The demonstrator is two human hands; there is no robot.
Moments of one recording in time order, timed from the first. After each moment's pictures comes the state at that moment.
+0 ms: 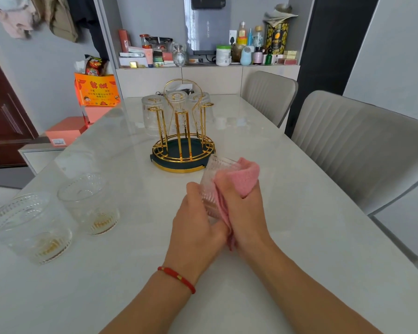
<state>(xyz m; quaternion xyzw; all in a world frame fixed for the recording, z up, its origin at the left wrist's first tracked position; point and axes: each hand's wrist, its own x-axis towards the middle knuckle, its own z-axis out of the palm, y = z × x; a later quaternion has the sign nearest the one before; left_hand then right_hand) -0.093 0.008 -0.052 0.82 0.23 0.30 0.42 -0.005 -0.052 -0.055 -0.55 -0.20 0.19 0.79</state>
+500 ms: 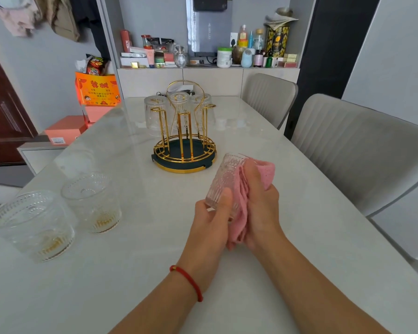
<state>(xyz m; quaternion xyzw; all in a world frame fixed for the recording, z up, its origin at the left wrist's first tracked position) -0.088 -0.014 -0.055 0.60 0.27 0.20 0.72 0.001 -0.065 -0.040 -0.50 -0.12 0.19 0.84</state>
